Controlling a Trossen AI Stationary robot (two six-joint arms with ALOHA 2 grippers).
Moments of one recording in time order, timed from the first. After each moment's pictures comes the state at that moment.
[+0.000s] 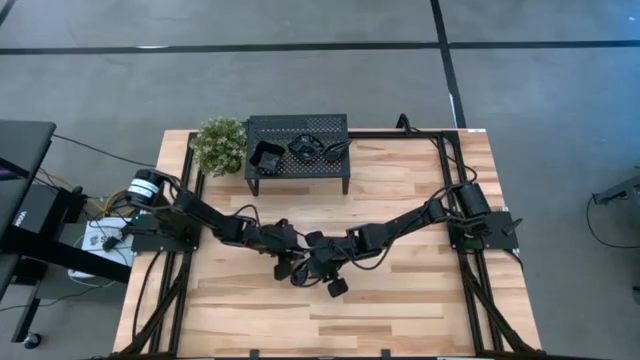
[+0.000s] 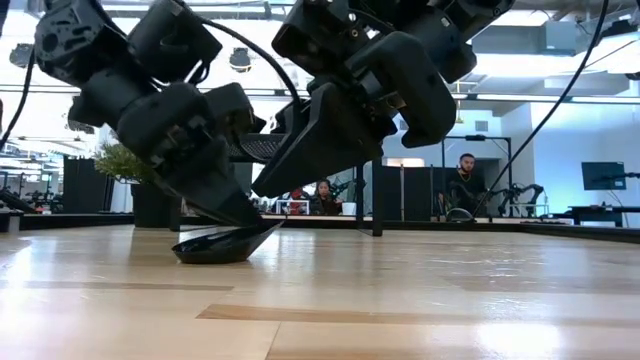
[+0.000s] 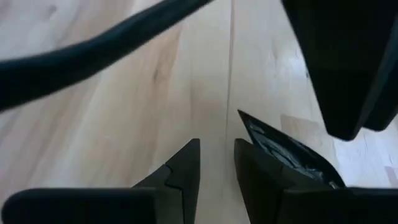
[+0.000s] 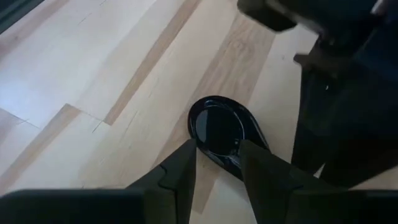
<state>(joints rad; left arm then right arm) -0.24 1.72 0.54 0.53 -0.08 -0.35 0.25 1.99 1.21 0.05 -0.11 -0.18</state>
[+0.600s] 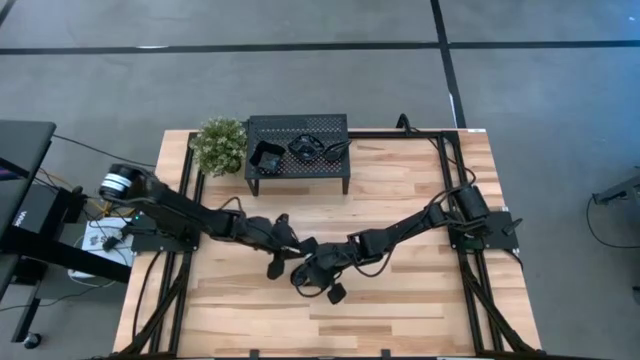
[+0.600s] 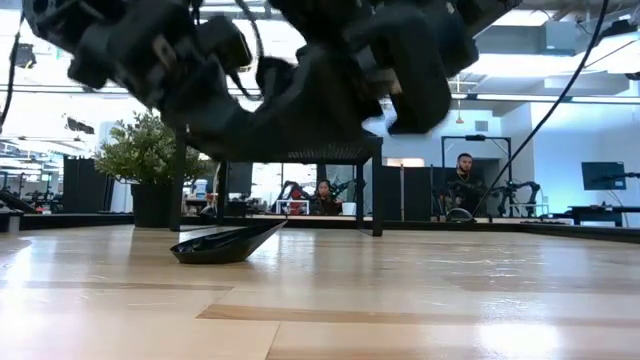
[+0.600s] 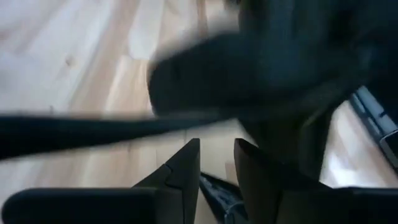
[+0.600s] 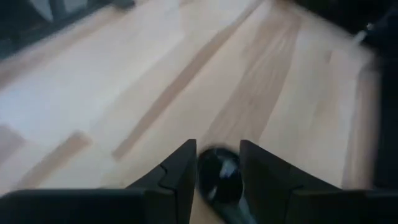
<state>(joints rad) -0.25 1.51 0.55 0.48 -0.05 -0.24 0.30 2.00 1.21 0.19 -0.10 -0.31</state>
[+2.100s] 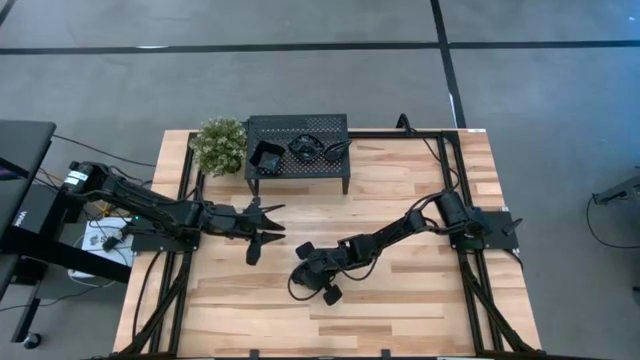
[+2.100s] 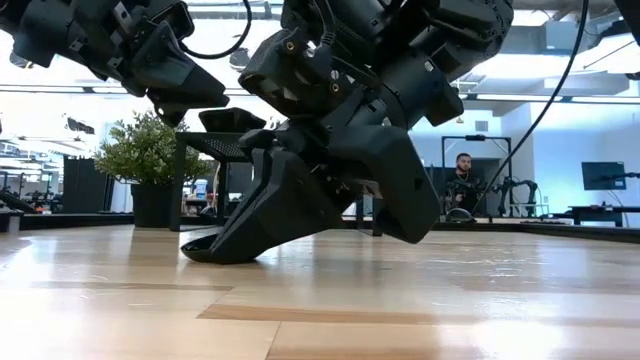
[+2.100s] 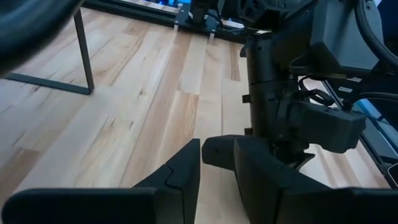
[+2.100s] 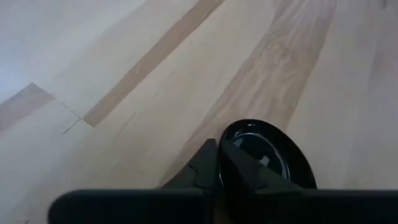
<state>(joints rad) -0.25 1.05 0.36 0.34 -0.22 -0.25 0.26 2.17 1.27 0.18 -0.08 -0.35</state>
